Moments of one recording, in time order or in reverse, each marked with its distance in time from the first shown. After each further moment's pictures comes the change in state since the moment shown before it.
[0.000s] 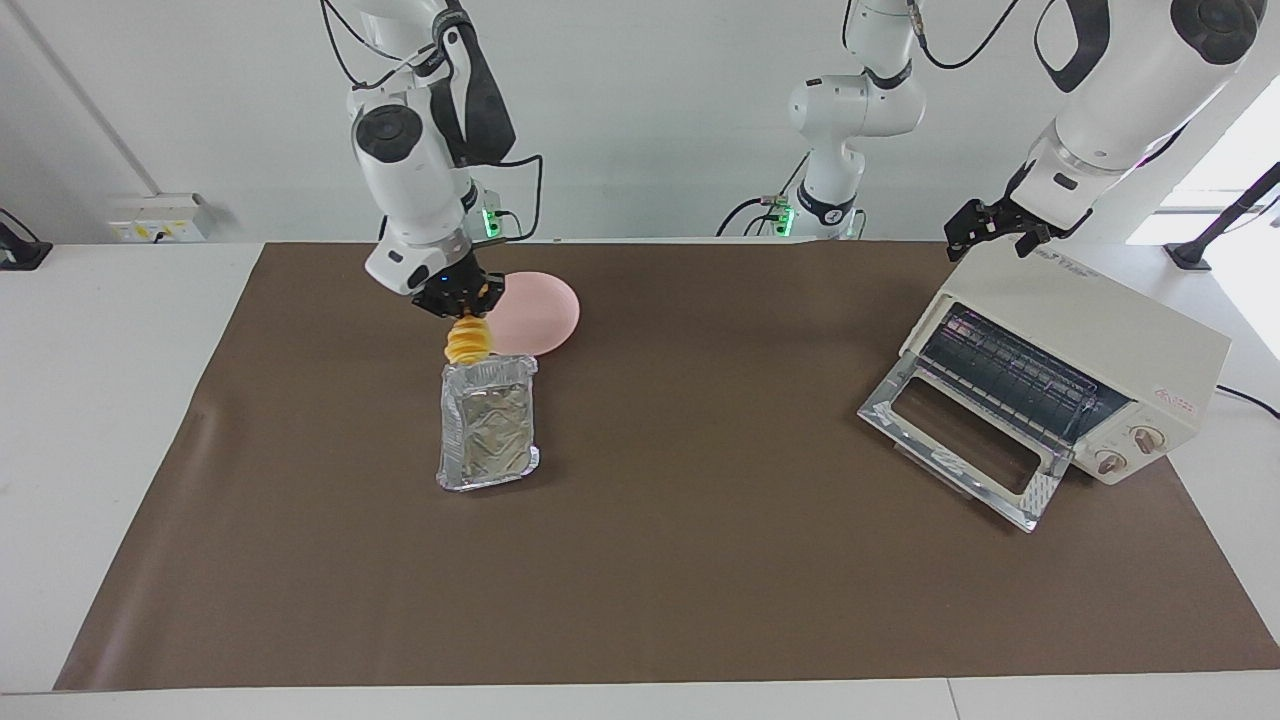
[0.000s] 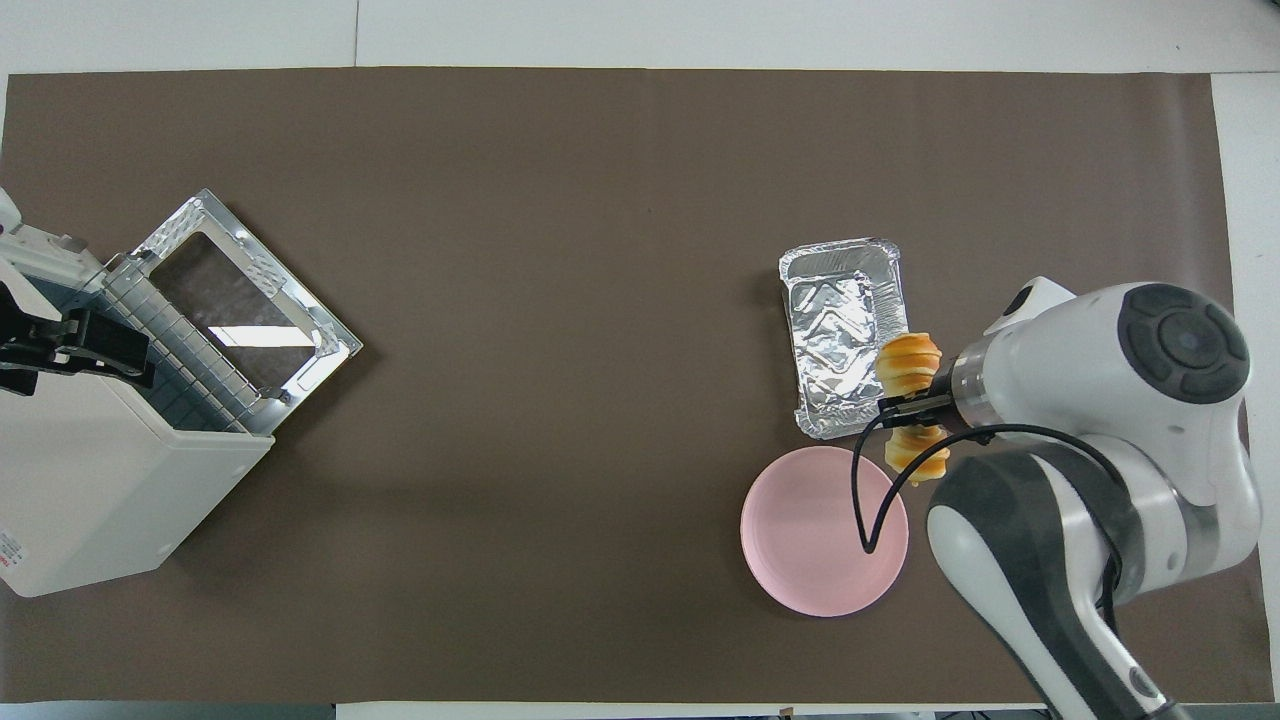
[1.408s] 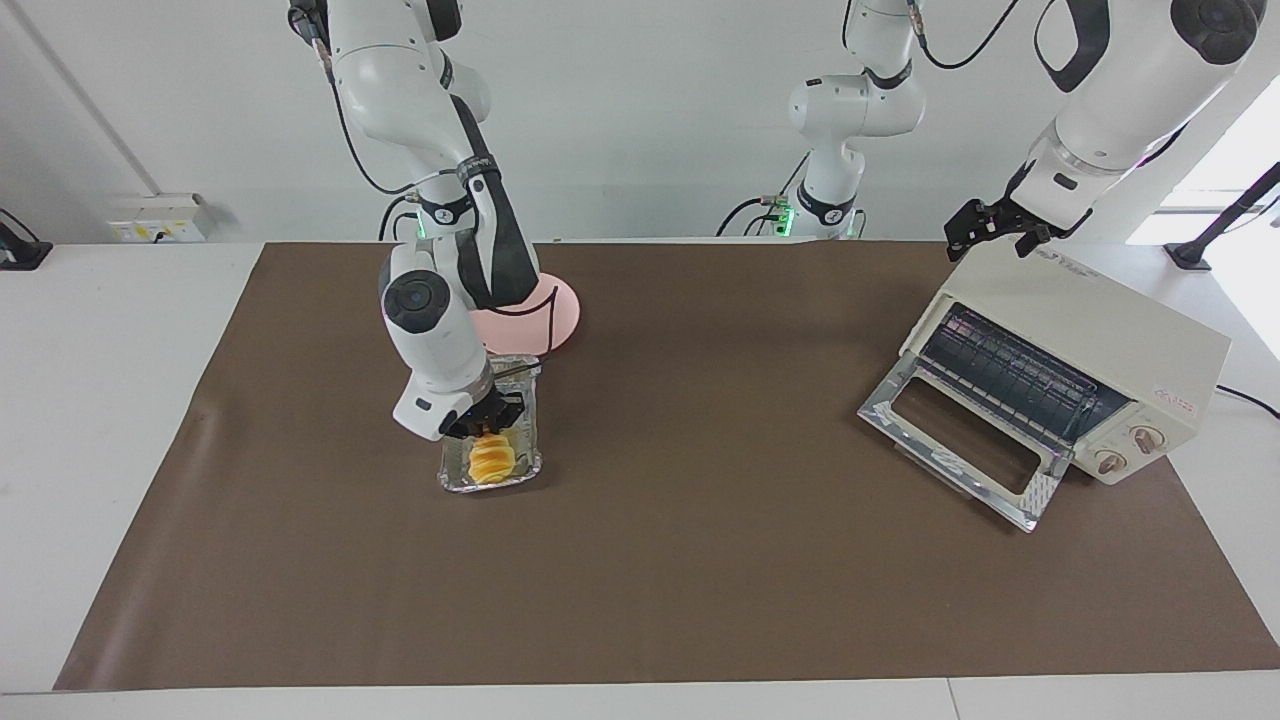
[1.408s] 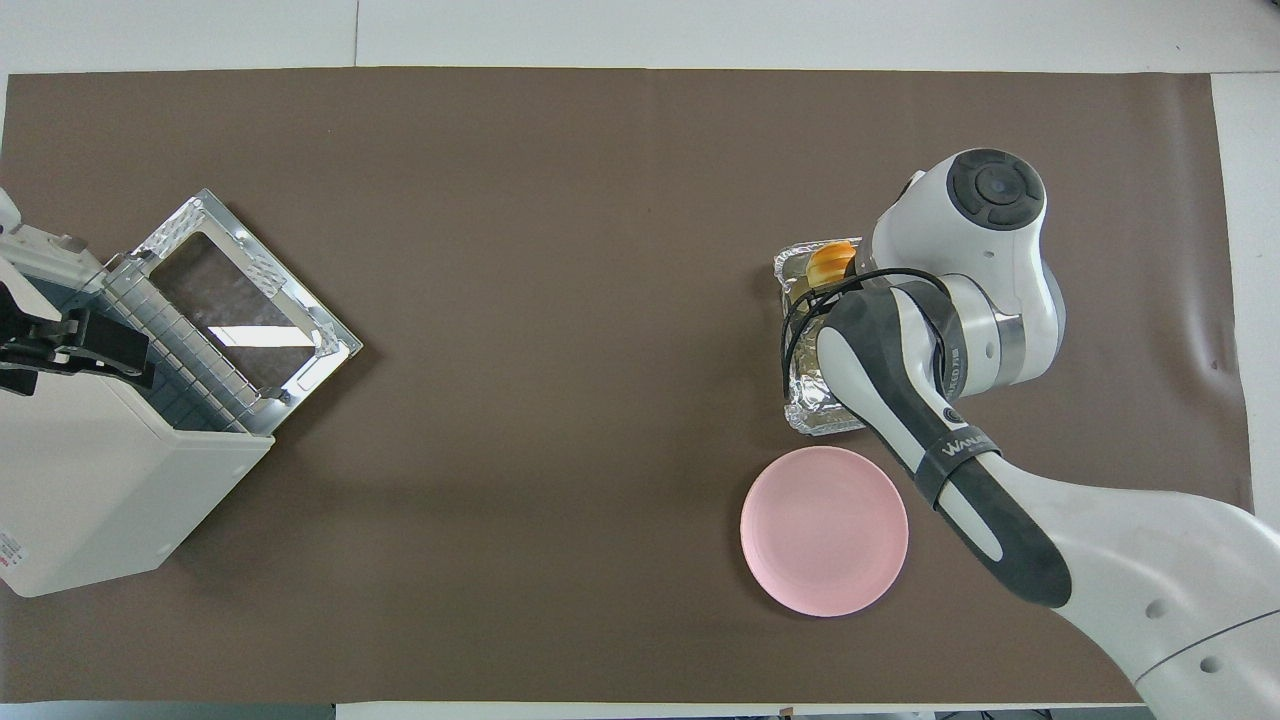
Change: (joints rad) left arm 0.000 0.000 0.000 0.000 0.000 0.000 0.000; right arm 0.026 0.495 0.011 0.344 -0.006 0.153 -0.045
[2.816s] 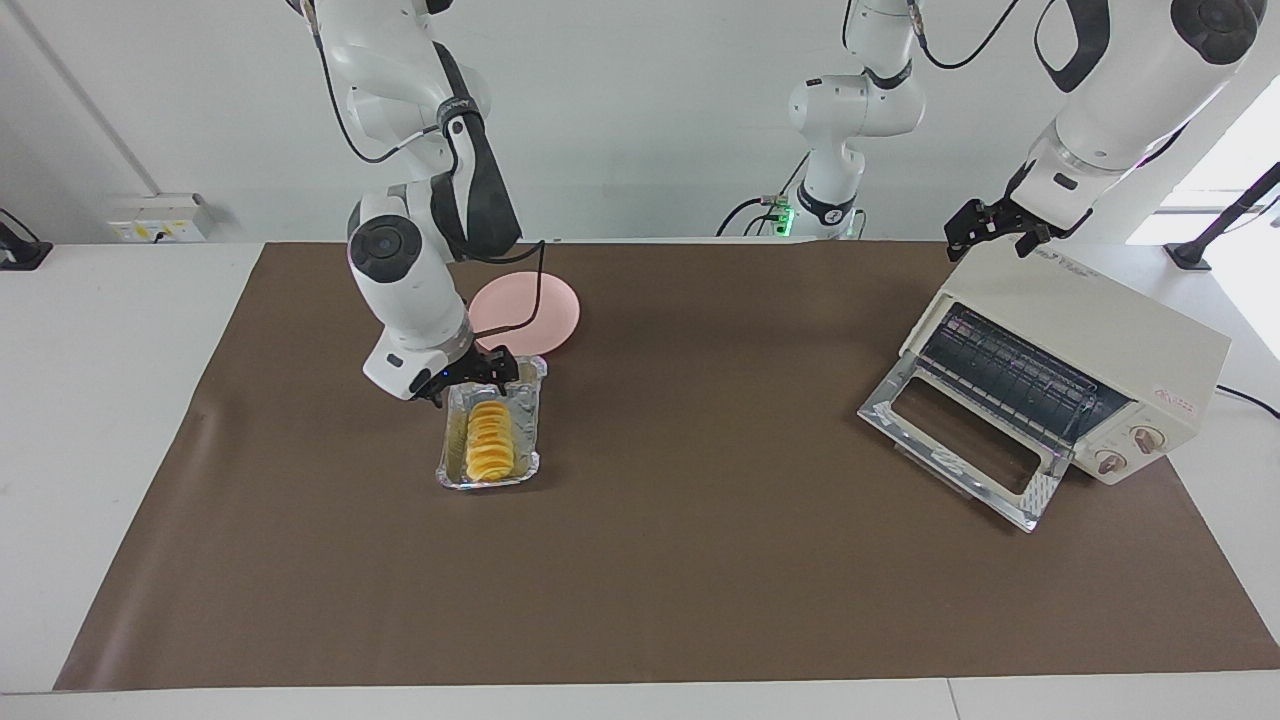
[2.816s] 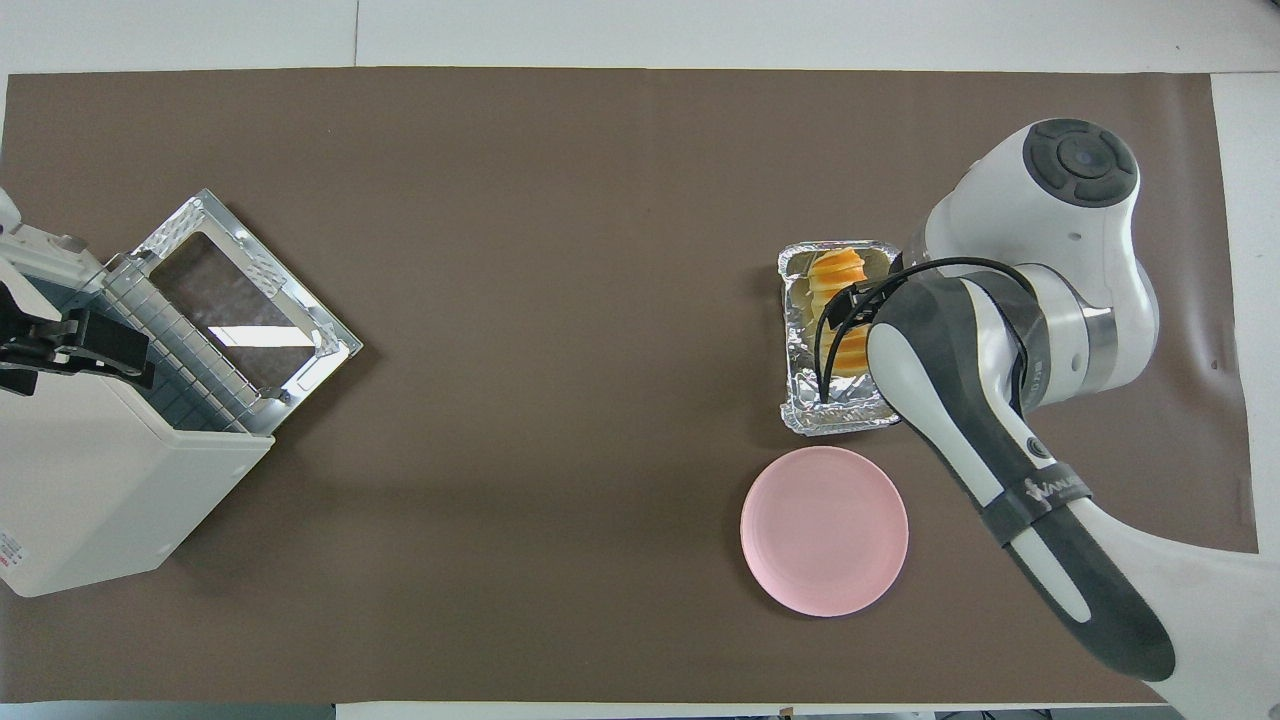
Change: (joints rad) left arm 0.000 0.000 0.000 0.000 0.000 0.000 0.000; right arm -0.030 -0.134 -0.010 0.012 0.000 -0.198 0.053
